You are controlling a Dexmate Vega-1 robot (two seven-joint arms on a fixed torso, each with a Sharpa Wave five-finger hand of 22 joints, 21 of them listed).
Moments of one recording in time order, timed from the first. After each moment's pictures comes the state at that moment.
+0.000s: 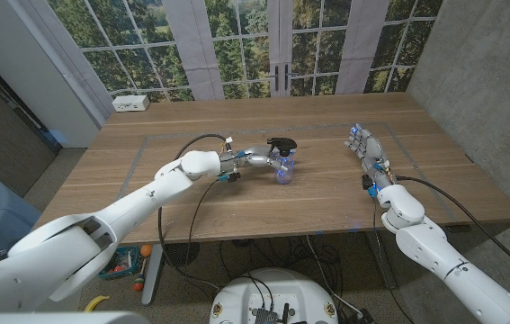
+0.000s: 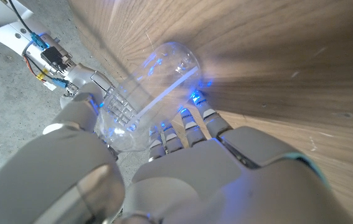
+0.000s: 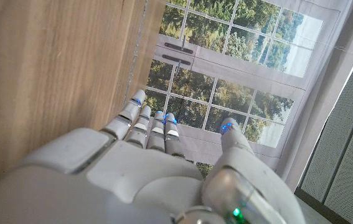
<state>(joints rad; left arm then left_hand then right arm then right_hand) 0.51 0.52 0.79 -1.18 -0.13 -0.38 -0.50 0.59 -0.08 0.66 -0.18 0.18 0.12 -0.10 0.26 0.18 0.15 -0.16 0.23 0.18 0.19 -0.04 0.20 0.17 0.27 0.01 0.28 0.18 -1.12 -0.58 -0.29 -1.59 0.61 0.32 -0.18 0.32 0.13 0.41 -0.14 0.18 0.23 0.06 0.19 0.18 0.19 0.06 0.21 0.23 0.10 0.01 0.24 0.44 0.22 0.02 0.44 0.17</state>
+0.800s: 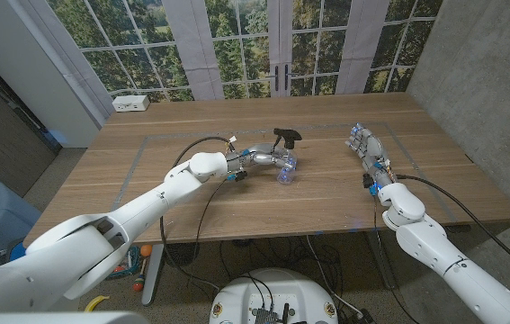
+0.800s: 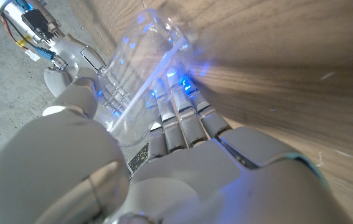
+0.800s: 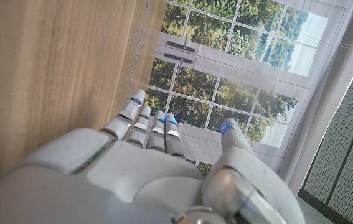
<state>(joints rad) 0.52 0.46 0.79 -1.15 -0.17 -0.28 -0.43 0.73 -0.01 0.59 -0.15 0.19 0.55 0.07 0.53 0.34 0.70 0.02 0.54 0.43 0.74 -0.07 0.43 0.37 0.48 -0.03 0.37 0.23 -1.09 -0.57 -0.29 -1.55 0.62 0.31 -0.16 0.32 0.14 0.41 -0.14 0.18 0.23 0.06 0.19 0.18 0.20 0.05 0.21 0.23 0.11 0.02 0.24 0.44 0.22 0.02 0.44 0.17</state>
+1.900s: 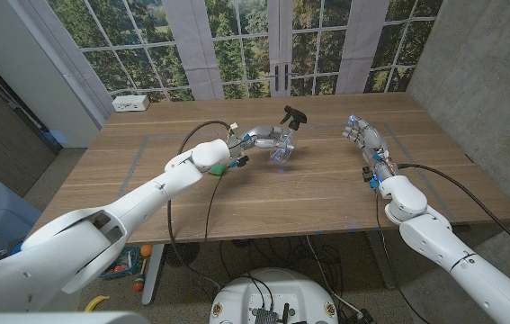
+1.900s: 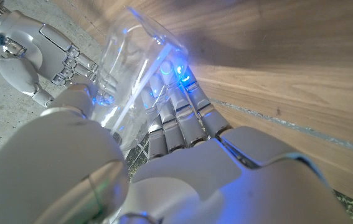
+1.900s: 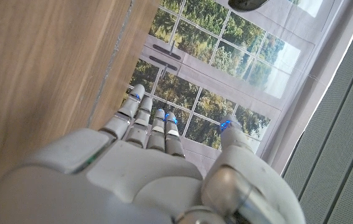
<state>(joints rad) 0.47 0.47 0.77 -1.21 -0.02 -0.32 -0.24 0.73 -0.01 0.48 -0.04 0.29 0.44 -0.04 0.70 0.73 0.60 -0.07 0.81 0.51 0.79 -0.08 0.49 0.81 0.47 -0.05 0.68 0.38 -1.10 -0.64 -0.29 -1.66 0.49 0.29 -0.20 0.36 0.14 0.42 -0.16 0.19 0.24 0.05 0.19 0.18 0.22 0.04 0.22 0.23 0.20 0.02 0.28 0.44 0.28 0.05 0.44 0.17</state>
